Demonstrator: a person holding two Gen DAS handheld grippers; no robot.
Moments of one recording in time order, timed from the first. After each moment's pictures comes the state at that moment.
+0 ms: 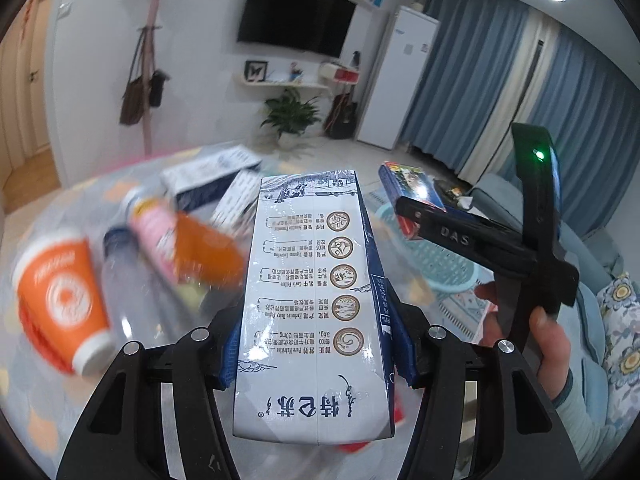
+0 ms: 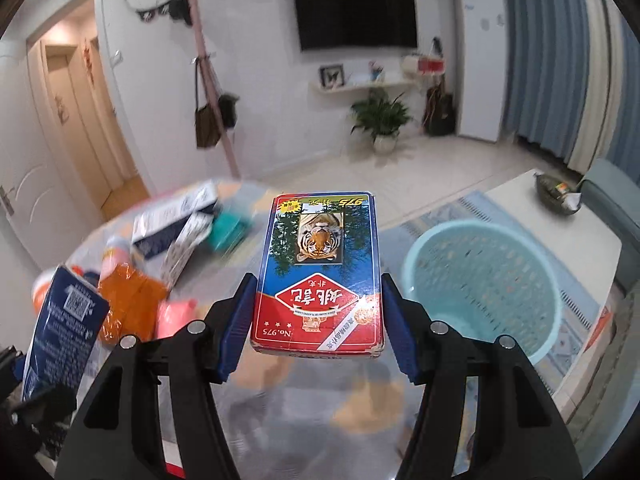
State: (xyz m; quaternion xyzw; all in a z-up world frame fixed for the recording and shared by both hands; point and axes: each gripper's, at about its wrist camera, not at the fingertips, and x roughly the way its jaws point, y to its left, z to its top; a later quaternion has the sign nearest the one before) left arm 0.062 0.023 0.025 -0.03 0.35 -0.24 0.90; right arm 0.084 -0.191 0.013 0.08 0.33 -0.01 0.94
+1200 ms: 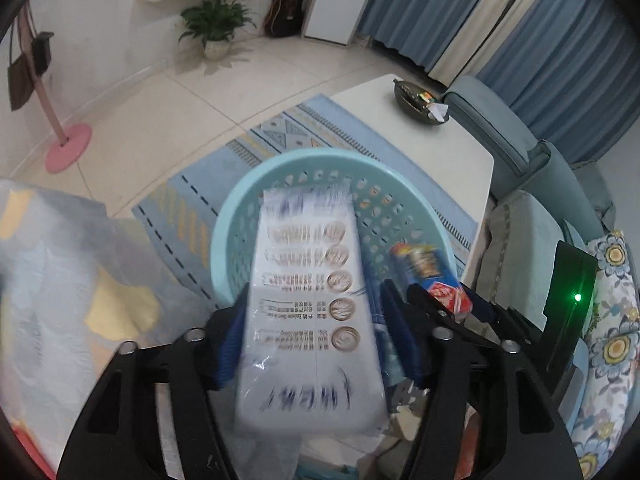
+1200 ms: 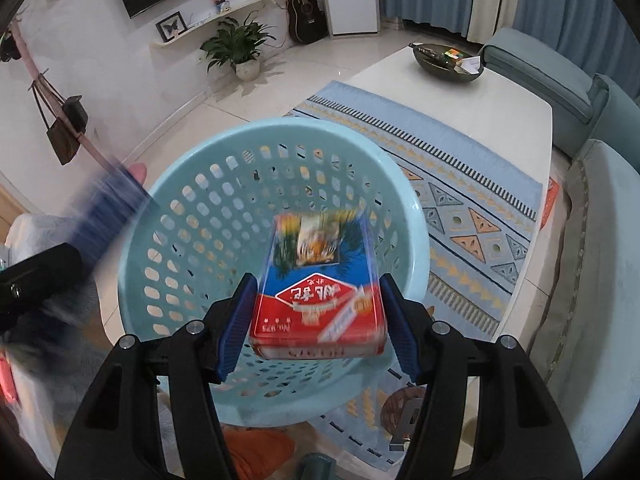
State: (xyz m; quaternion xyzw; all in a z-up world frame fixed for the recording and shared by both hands) left arm 0.247 -0.257 -0.065 0.03 0.53 -0.31 0.79; right arm 0.124 -0.436 -0.119 0.20 0.47 -0.18 0.84
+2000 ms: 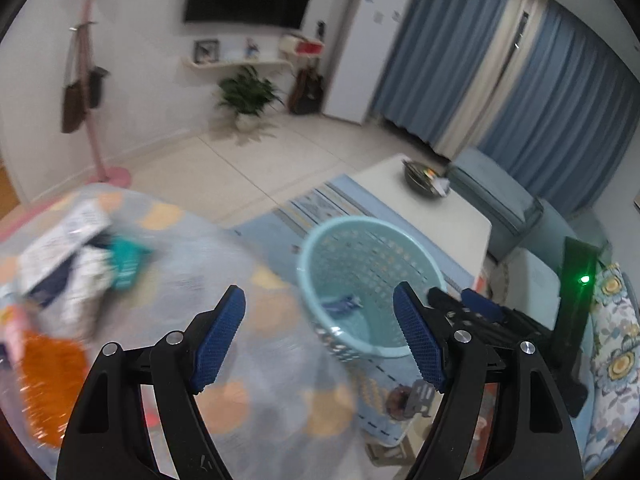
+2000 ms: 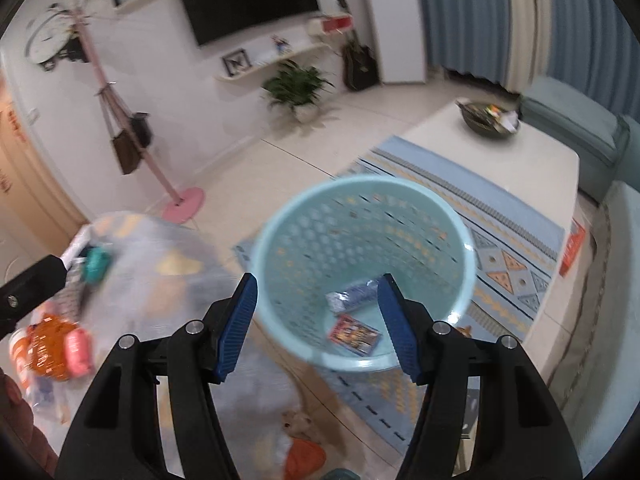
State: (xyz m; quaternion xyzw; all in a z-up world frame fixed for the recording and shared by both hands) left arm 0.169 -0.124 0.031 -0.02 0.40 -0.28 0.88; right arm 0.078 -0.342 -0.018 0.18 0.38 -0.11 0.90
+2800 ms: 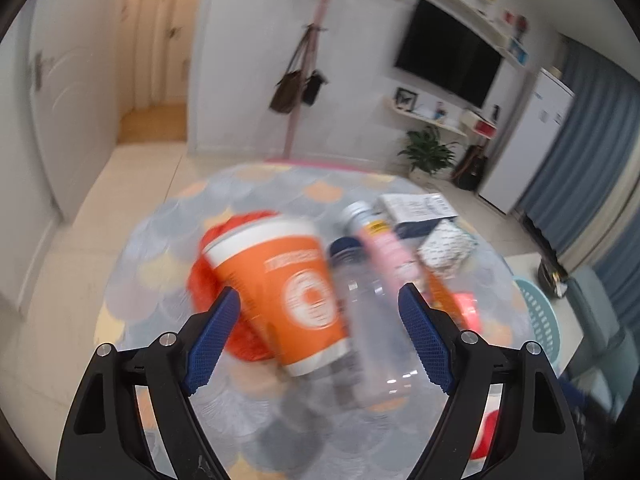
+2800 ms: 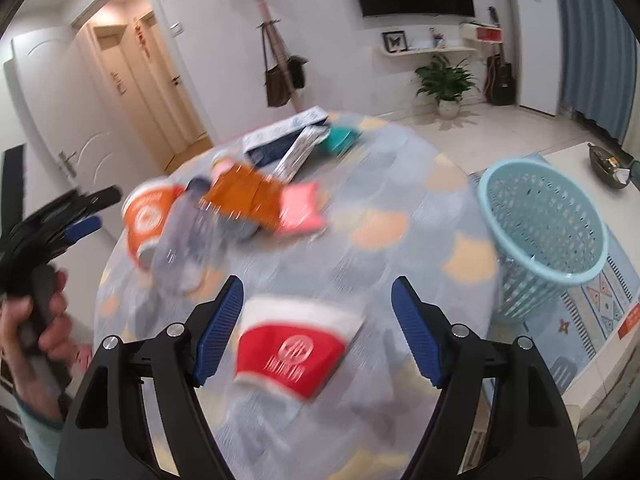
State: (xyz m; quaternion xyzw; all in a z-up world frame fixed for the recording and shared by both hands) left arm 0.085 0.179 0.030 -0.14 0.36 0.01 0.92; right arm -0.013 -0.123 -0.003 0.09 0.39 0.12 0.91
